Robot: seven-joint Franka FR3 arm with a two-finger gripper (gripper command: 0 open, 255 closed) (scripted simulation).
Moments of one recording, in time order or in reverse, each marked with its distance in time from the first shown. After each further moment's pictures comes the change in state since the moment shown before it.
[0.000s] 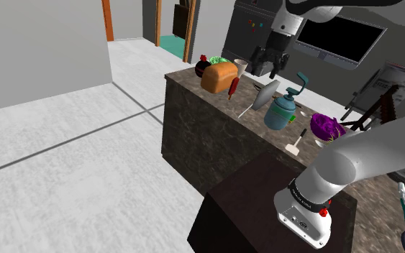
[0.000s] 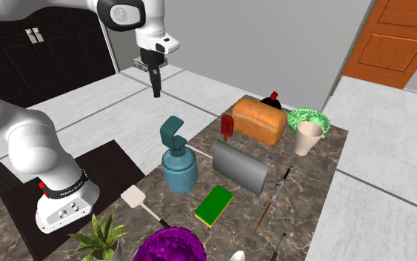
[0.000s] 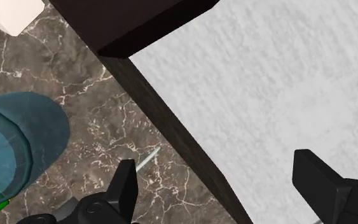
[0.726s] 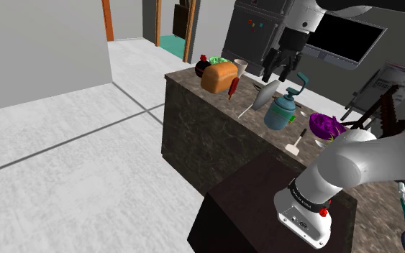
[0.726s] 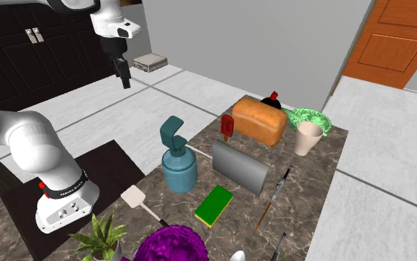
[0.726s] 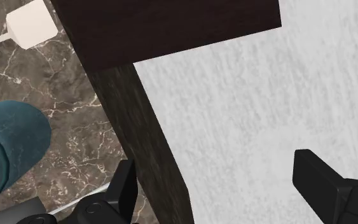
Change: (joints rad) arm 0.100 -0.296 0.086 -0.131 -0.009 -0.141 -0.097
